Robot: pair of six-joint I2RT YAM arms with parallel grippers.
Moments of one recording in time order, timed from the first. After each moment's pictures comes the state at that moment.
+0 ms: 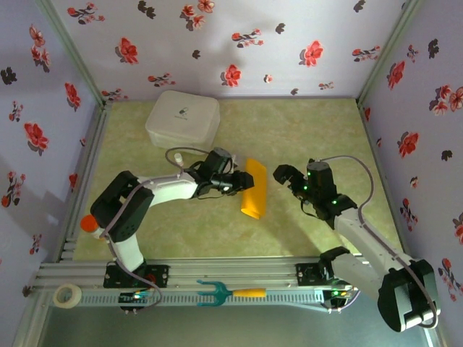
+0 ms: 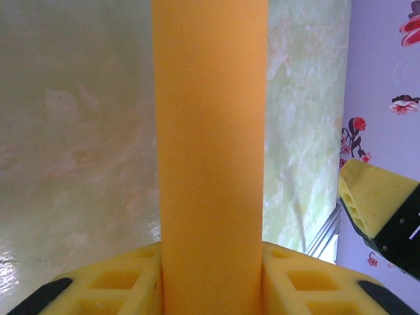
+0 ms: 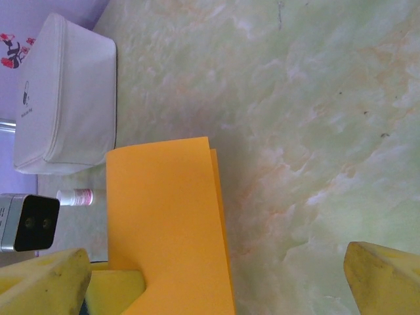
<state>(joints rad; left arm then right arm) -0.80 1.78 0.99 0.07 0.45 -0.99 0.36 0.96 0.52 -0.21 -0.16 0.93</state>
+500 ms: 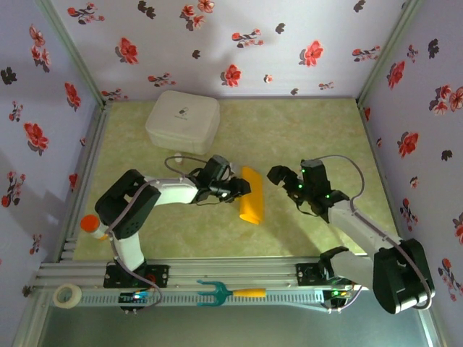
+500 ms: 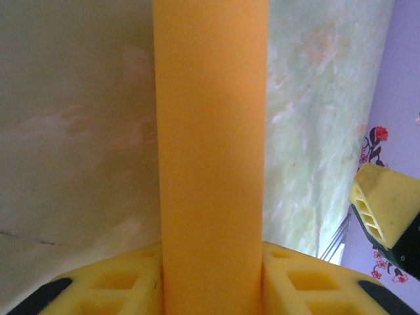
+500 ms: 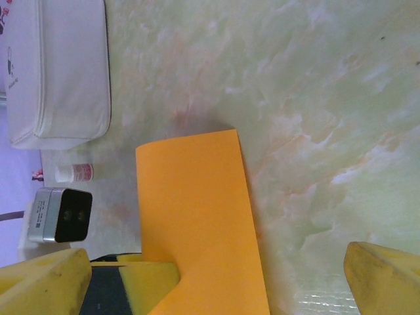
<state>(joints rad) -0.80 1.82 0.91 0.15 0.44 -1.07 0.36 1.11 0.52 -0.13 -0.28 0.96</state>
